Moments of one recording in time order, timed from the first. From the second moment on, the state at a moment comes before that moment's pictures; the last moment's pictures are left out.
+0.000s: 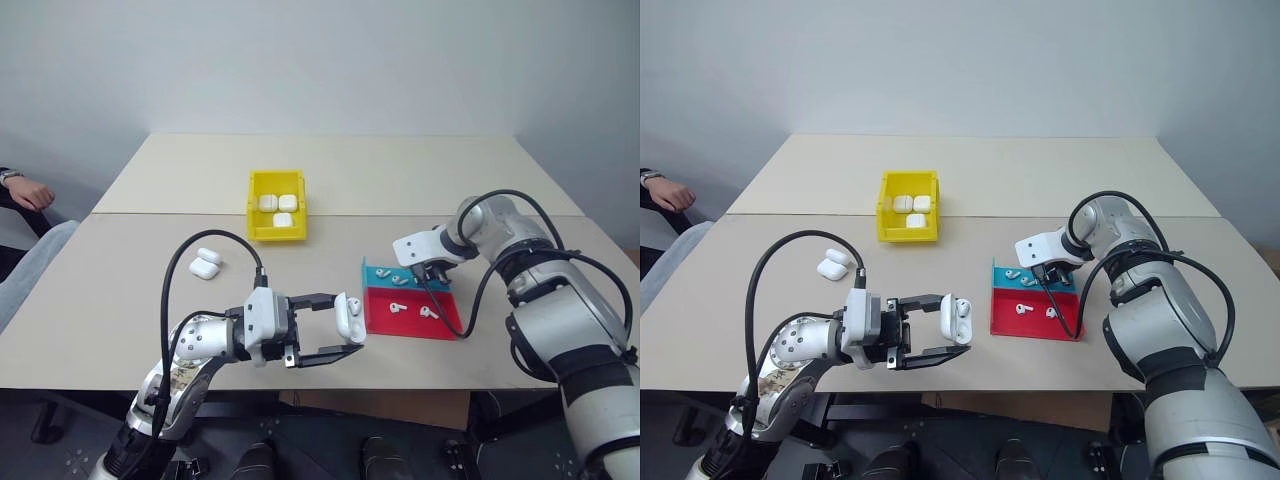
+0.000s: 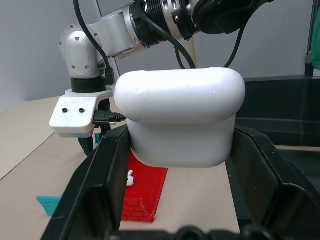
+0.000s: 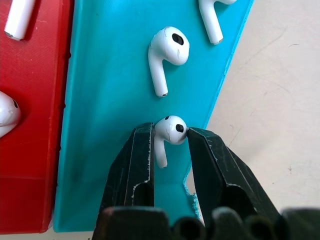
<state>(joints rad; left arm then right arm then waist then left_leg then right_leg) -0.23 0.48 -0.18 -0.40 -0.43 0.11 -1.01 -1.31 -0.56 0.57 1.24 -0.55 -0.34 1.22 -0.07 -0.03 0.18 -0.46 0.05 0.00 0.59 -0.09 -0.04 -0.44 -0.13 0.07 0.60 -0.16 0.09</state>
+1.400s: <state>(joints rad) -0.41 0.42 -0.14 -0.28 -0.52 0.13 -1.05 -0.80 -0.41 -0.75 -0.64 0.99 1.61 0.79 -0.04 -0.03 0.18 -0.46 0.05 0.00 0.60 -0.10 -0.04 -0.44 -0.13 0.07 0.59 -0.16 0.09</state>
